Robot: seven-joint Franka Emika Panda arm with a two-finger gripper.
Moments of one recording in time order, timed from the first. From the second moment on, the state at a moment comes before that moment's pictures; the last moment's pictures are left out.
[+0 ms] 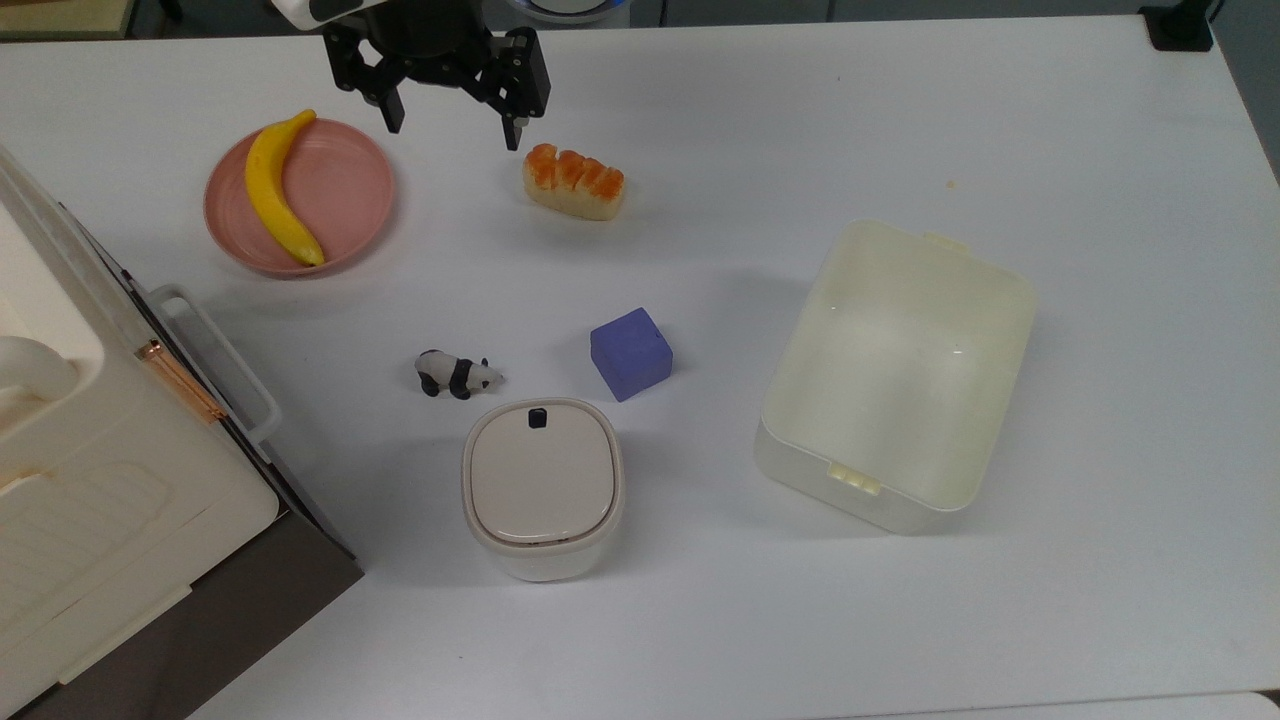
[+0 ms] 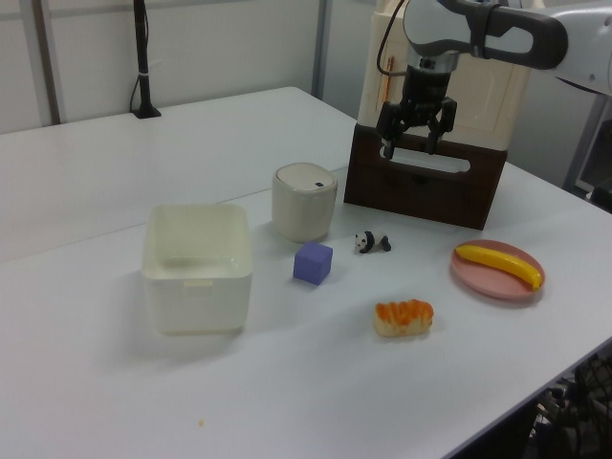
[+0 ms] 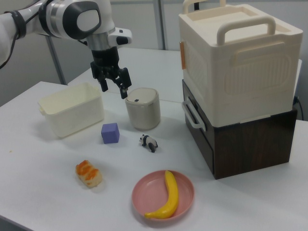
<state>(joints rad) 0.03 0.15 -0.11 -1.53 0.01 1.70 0.08</state>
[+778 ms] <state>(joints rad) 0.03 0.15 -0.11 -1.53 0.01 1.70 0.08</state>
